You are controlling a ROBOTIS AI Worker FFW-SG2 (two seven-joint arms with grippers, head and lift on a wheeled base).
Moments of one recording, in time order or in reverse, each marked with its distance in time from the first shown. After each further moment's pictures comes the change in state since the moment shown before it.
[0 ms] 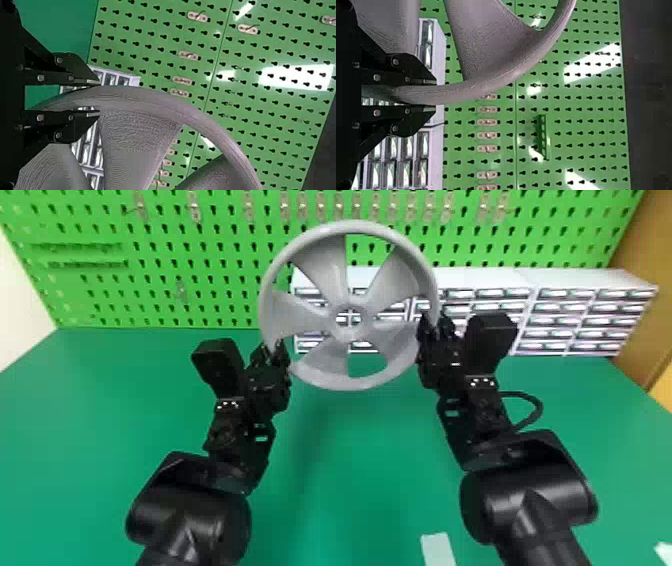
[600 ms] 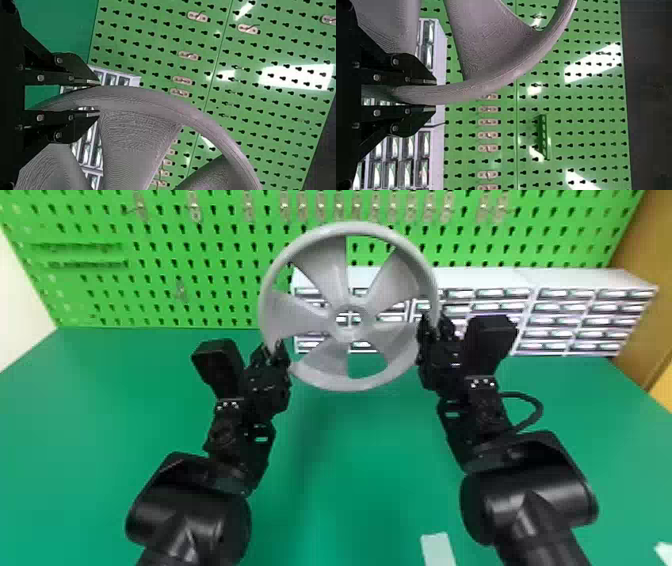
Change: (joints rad) left arm 0.002 0.000 0.001 -0.001 -0.004 0.000 0.000; right arm 0.003 0.000 -0.003 0.000 0.001 0.000 0.000
